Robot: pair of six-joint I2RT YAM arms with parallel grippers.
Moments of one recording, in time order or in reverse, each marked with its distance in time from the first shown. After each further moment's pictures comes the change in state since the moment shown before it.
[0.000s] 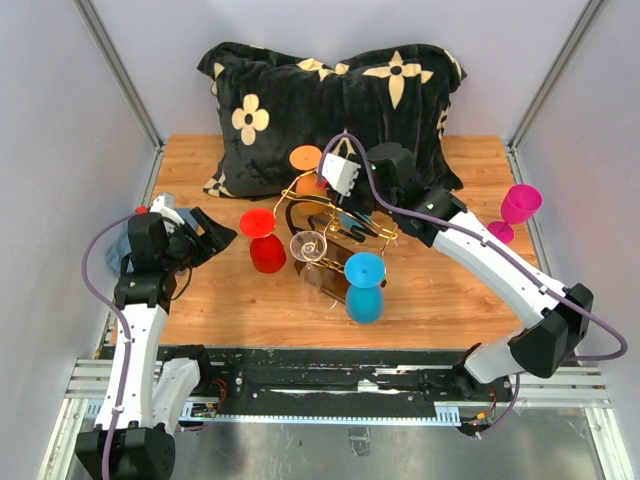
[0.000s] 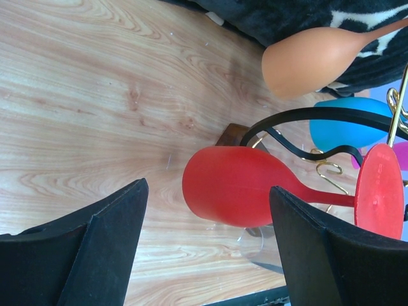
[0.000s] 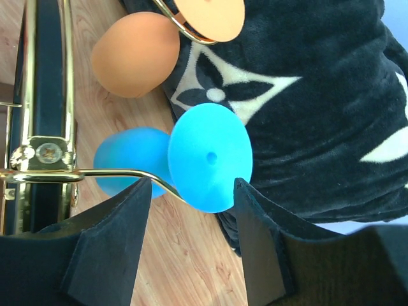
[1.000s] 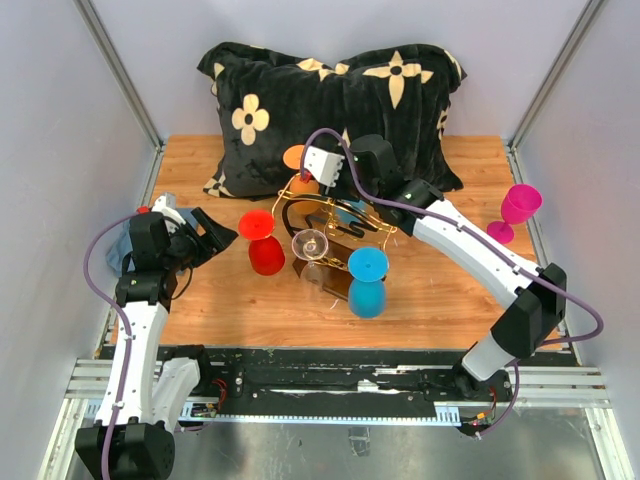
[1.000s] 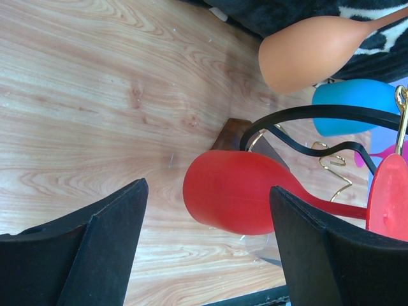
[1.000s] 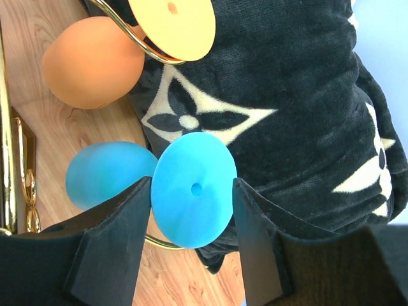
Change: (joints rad) left arm 0.000 0.016 -0.008 0.007 0.005 0.005; right arm 0.013 0.138 0.080 0.082 0.055 -0.088
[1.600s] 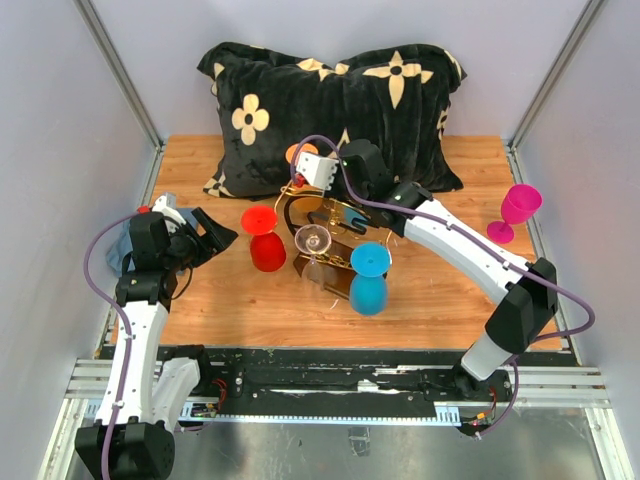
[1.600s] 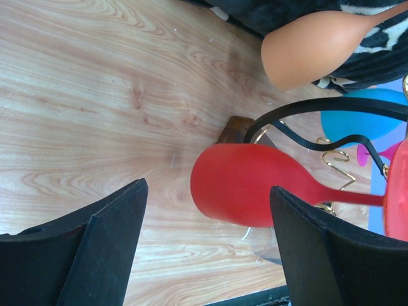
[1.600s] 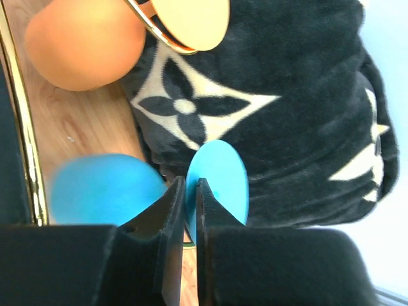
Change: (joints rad) left arm 0.000 0.002 0.000 0.000 0.000 0.011; right arm 0.022 0.042 0.006 -0.009 0.116 -0.026
